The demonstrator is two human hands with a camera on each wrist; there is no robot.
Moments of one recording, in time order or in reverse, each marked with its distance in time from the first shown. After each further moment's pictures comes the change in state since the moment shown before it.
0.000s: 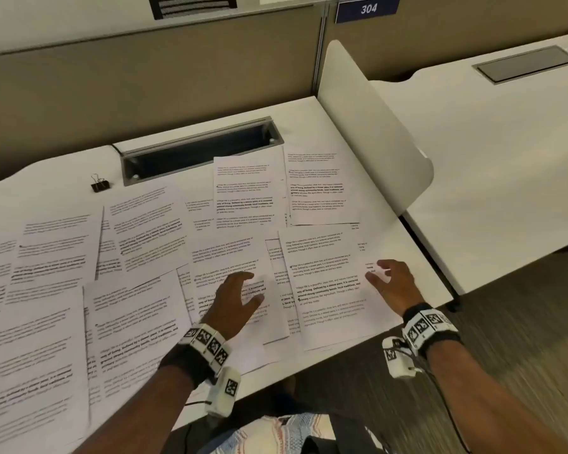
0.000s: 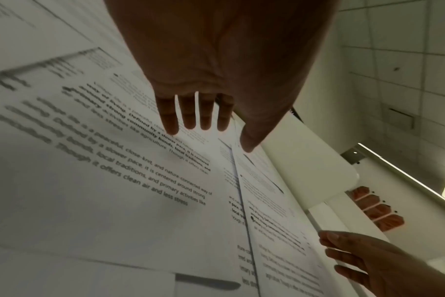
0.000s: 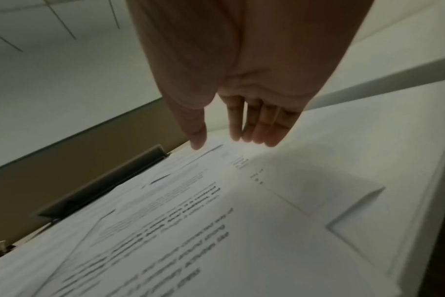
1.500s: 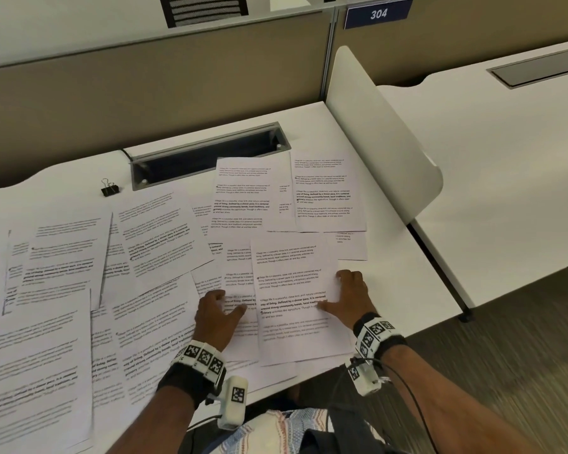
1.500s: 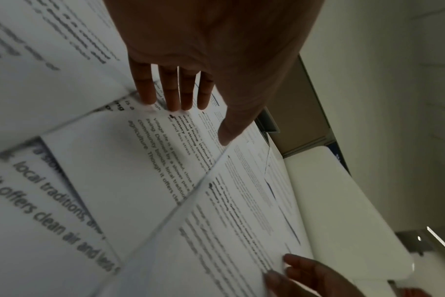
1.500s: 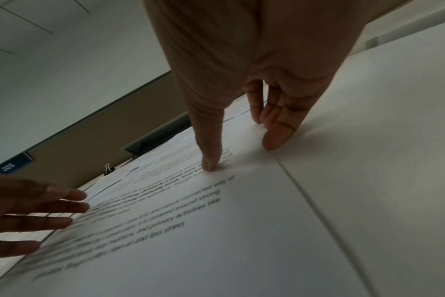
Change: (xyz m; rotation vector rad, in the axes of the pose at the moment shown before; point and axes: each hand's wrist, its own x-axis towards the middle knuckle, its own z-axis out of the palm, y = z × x) left_hand -0.006 -0.018 -0.003 -0.196 0.269 -0.451; right_hand -0.009 -0.050 0.079 -0.247 -0.141 -0.114
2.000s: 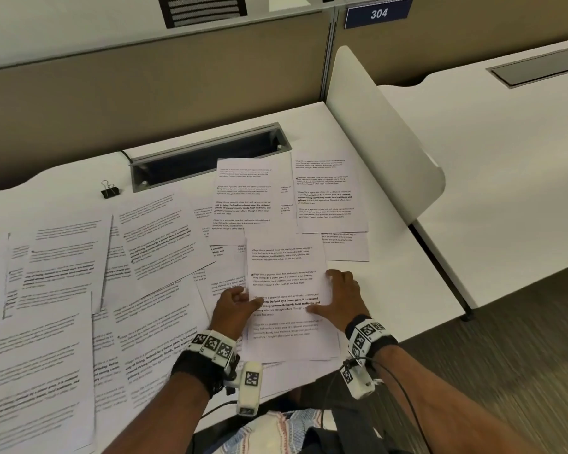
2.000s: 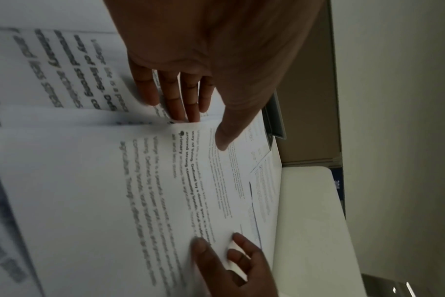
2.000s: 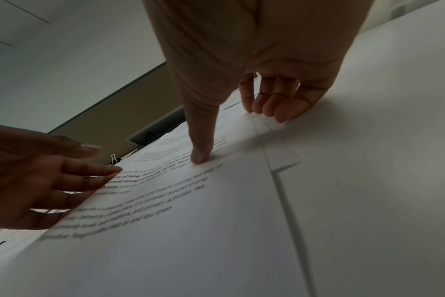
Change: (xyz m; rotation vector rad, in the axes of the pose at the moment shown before) left_hand 0.003 0.032 0.014 -0.272 -0.152 -0.107; right_hand -0.001 -0.015 0.013 0.007 0.001 -0.056
